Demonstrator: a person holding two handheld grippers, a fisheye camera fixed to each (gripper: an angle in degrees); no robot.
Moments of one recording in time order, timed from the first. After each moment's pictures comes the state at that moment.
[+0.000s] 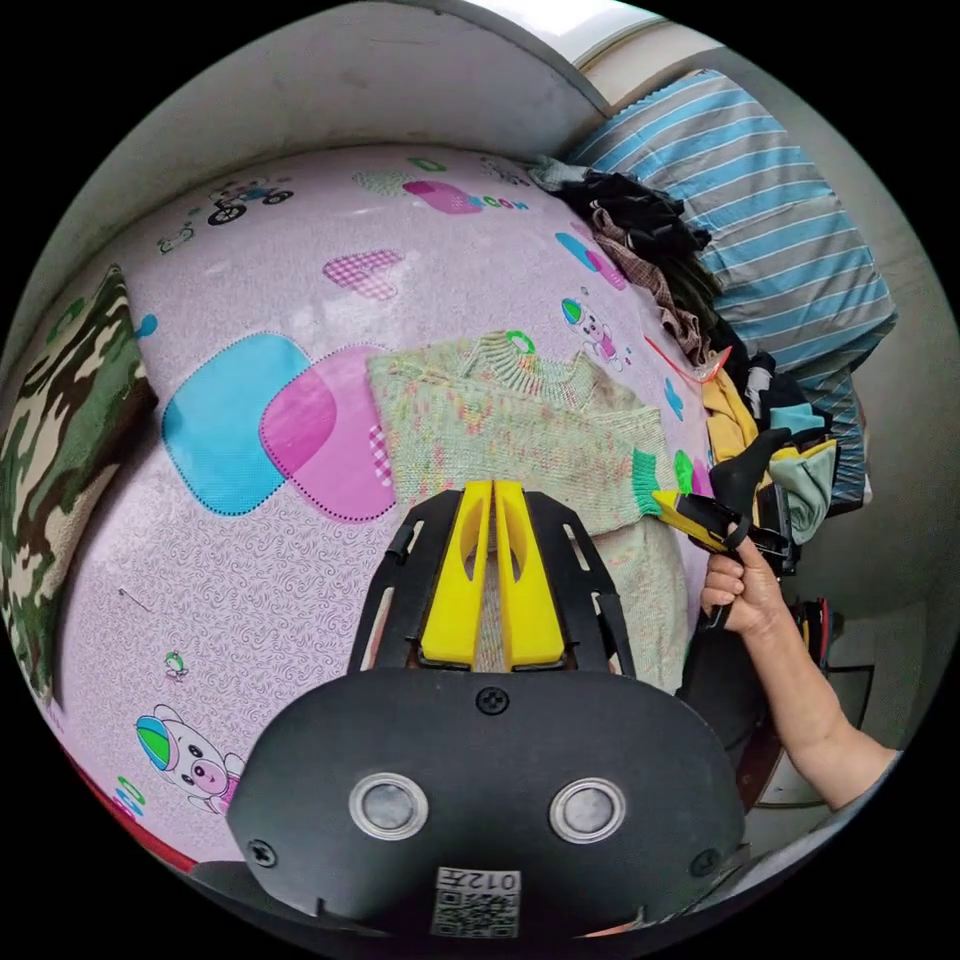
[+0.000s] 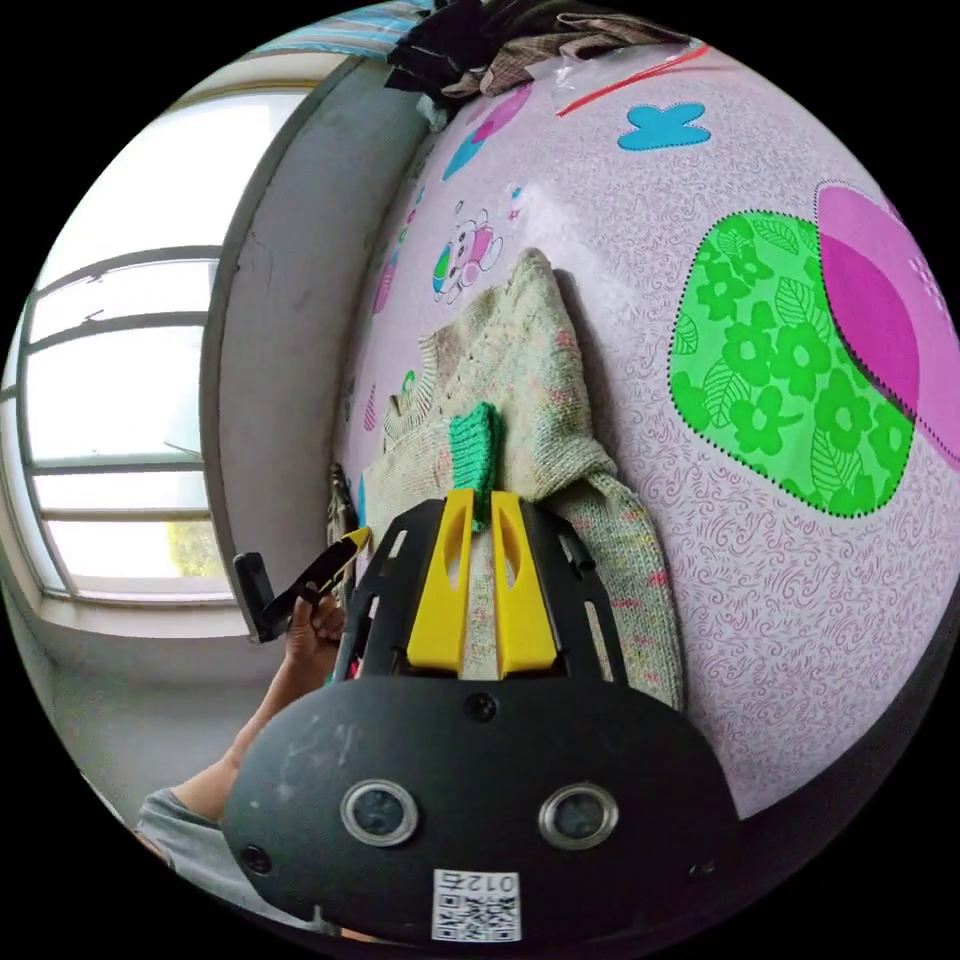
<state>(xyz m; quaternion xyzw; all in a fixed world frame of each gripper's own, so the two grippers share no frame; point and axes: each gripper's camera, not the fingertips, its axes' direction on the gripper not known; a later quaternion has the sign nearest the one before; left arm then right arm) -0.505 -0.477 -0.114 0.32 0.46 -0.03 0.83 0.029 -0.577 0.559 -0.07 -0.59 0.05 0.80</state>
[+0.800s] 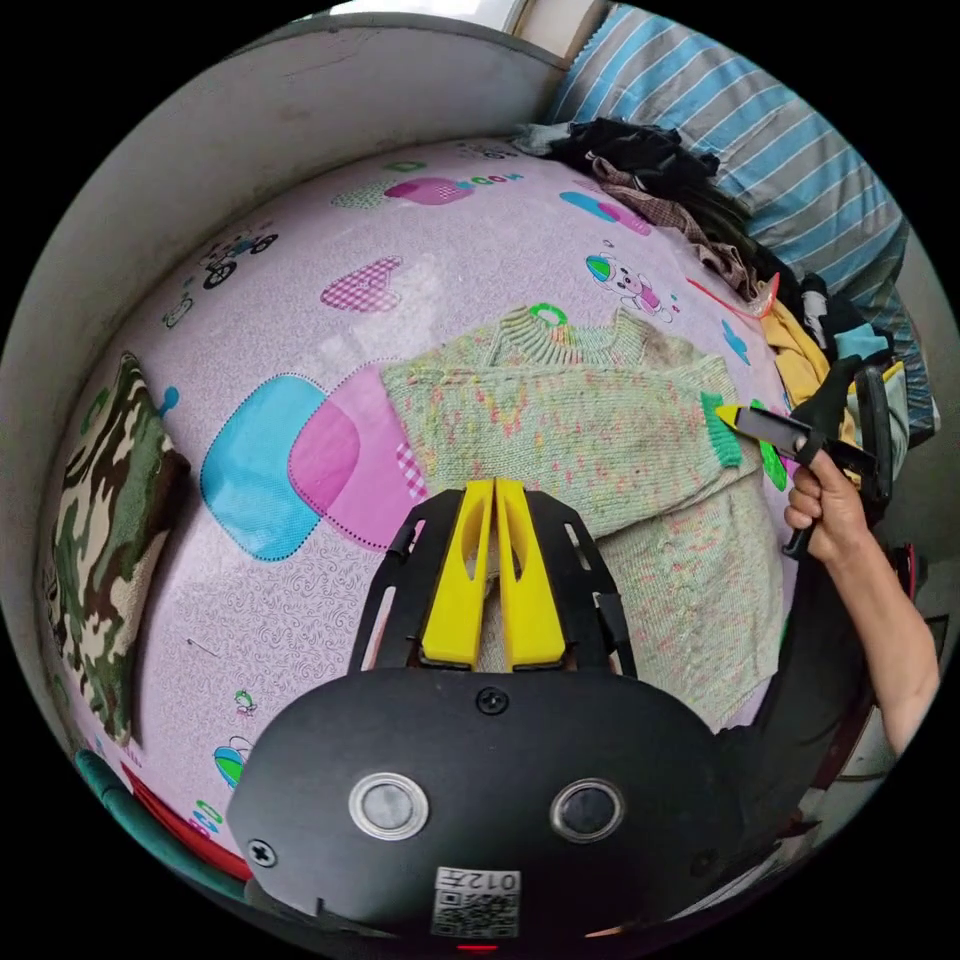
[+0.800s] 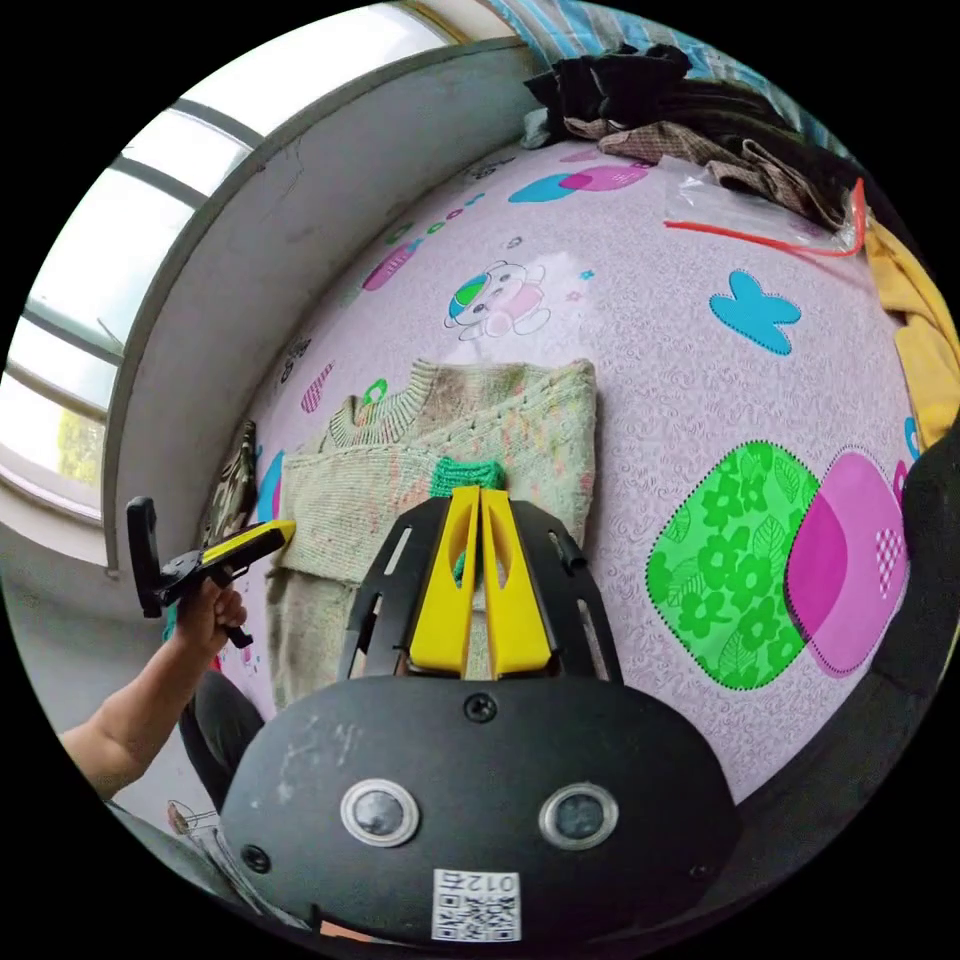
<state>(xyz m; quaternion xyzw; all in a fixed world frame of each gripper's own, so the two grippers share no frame) -0.388 -0.572 -0.106 0.33 0.33 0.01 0.89 -0.095 -0.620 0.487 0.01 -0.41 -0.08 0.91</state>
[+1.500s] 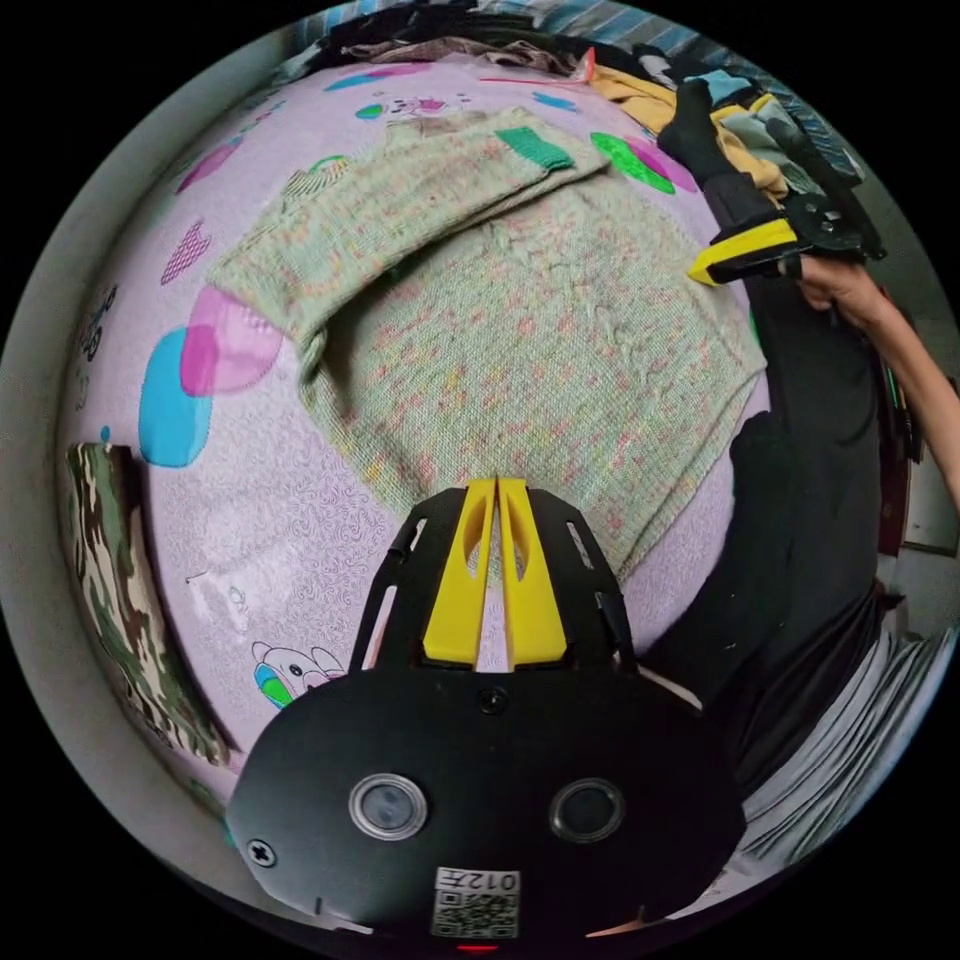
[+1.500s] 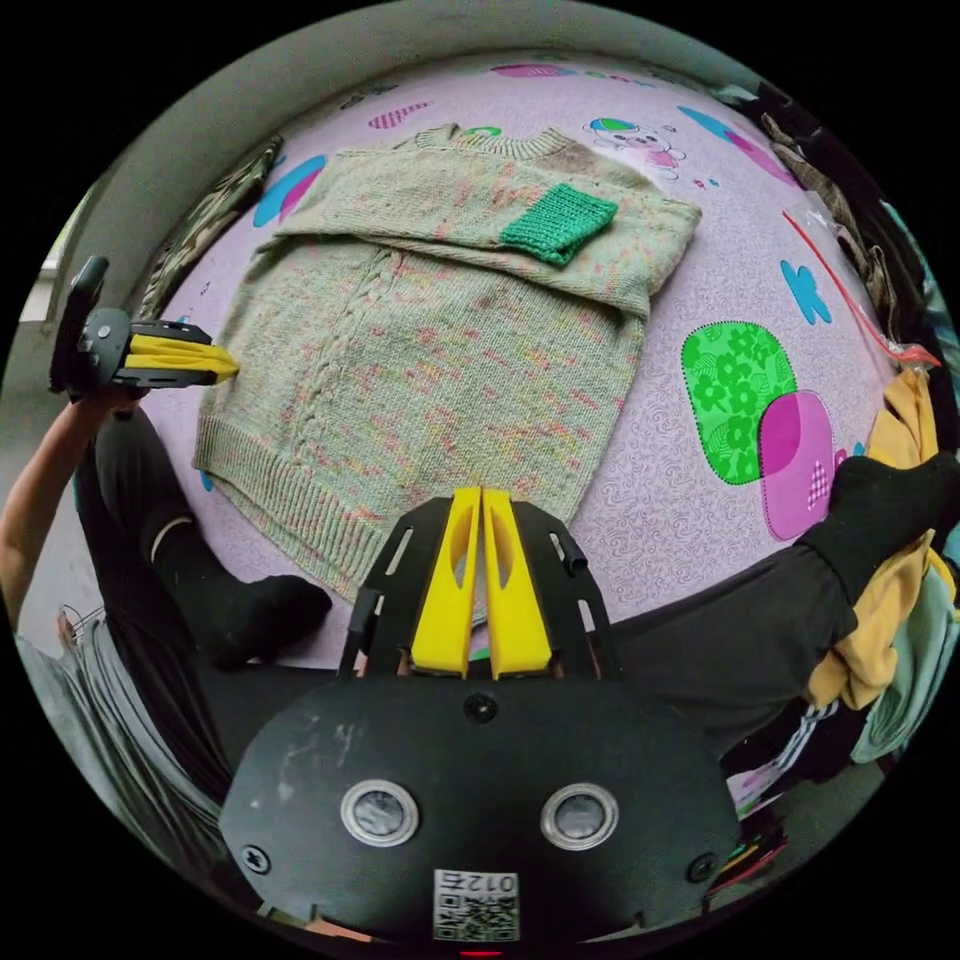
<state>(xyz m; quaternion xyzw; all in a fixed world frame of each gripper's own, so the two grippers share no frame) -0.260 -0.499 -0.070 0.23 0.24 0.28 0.90 -0.232 -0.491 0.366 -0.12 -0.24 -0.36 0.89</state>
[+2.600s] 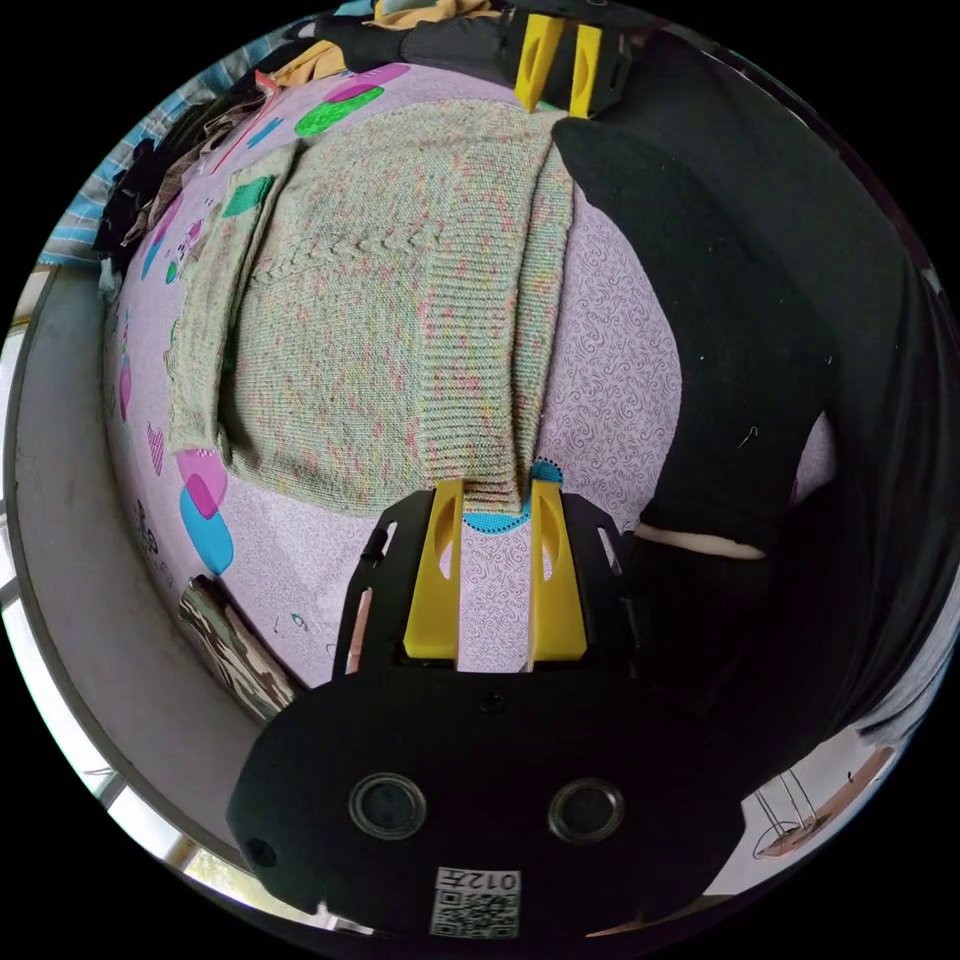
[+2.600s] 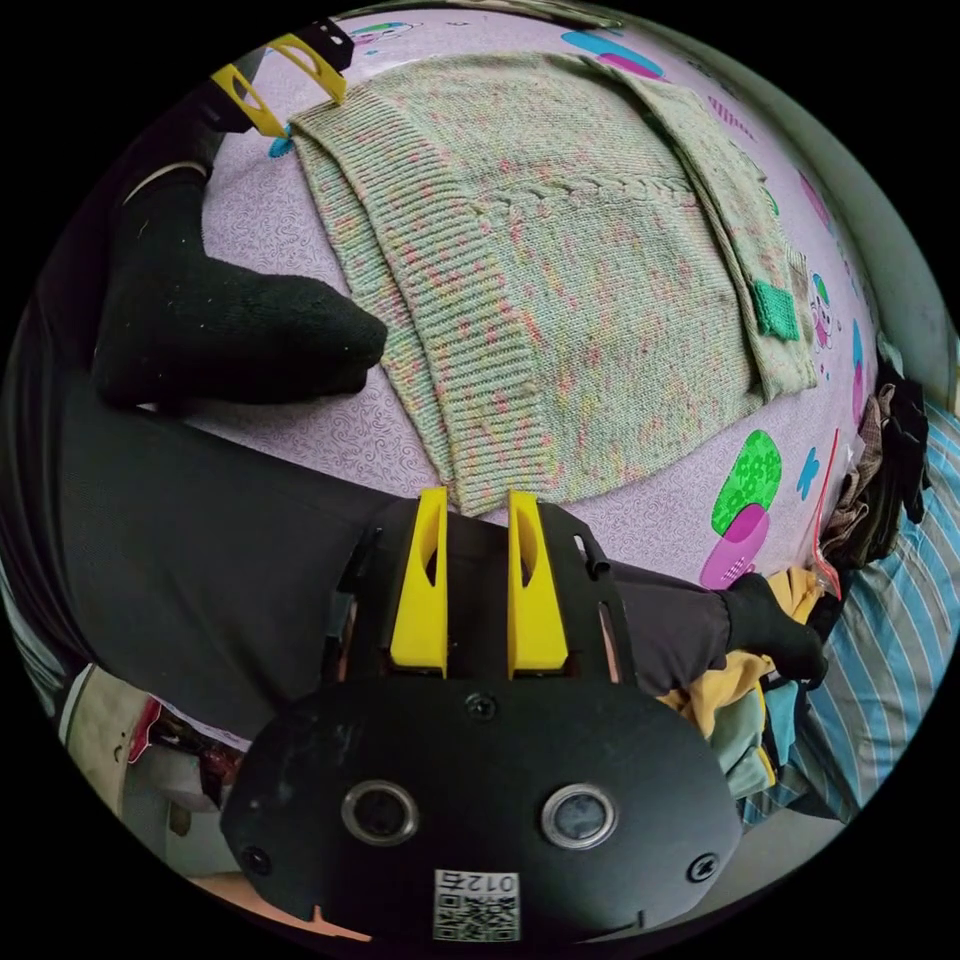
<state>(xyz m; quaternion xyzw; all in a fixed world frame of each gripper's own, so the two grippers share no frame) -0.100 -0.319 -0.047 0.27 -0.01 0.50 0.82 -0.389 -0.331 0.211 -0.09 -0.04 -0.65 0.75</state>
